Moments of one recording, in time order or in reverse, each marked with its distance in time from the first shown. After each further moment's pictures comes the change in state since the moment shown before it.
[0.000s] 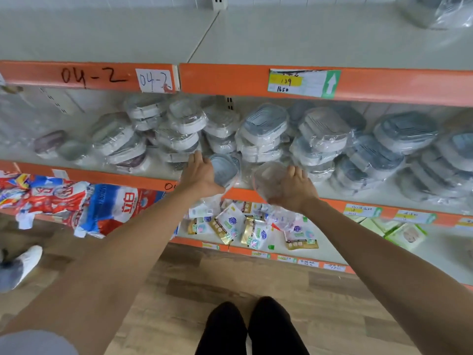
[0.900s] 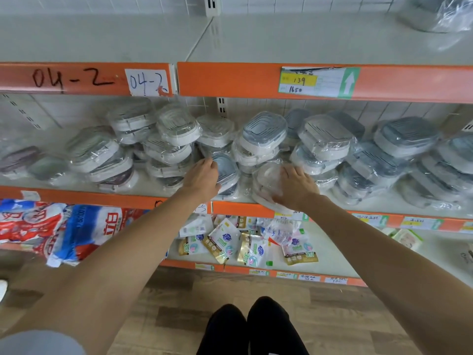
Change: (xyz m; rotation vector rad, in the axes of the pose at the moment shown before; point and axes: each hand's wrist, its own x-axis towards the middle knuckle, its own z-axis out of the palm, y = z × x) left_hand 0.060 -0.011 0.027 0.128 0.144 0.258; right_hand 0.046 0.000 0.011 -0.300 0.080 -0.098
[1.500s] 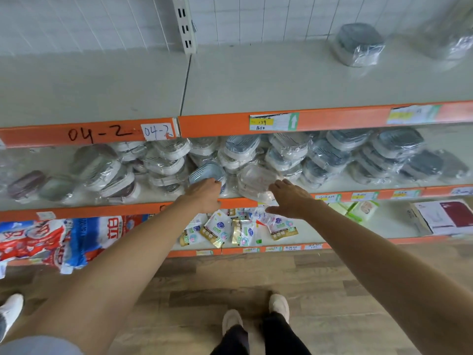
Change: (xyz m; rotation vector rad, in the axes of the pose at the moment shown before) left_hand -0.065 0.021 -0.107 0.006 -0.334 0.233; right_hand -0.102 -0.010 -0.099 0.065 -0.228 -0.092
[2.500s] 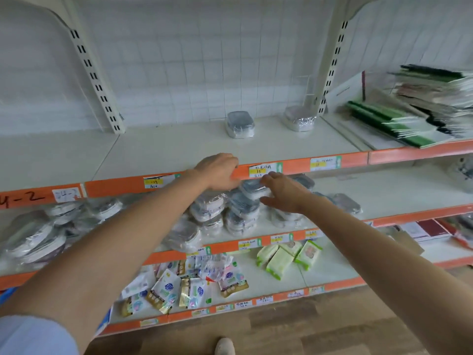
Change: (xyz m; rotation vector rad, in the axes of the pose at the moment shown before) left_hand 0.019 0.248 -0.204 -0.002 0.432 0.283; right_hand -0.165 0.191 -0.116 0.071 0.356 0.055
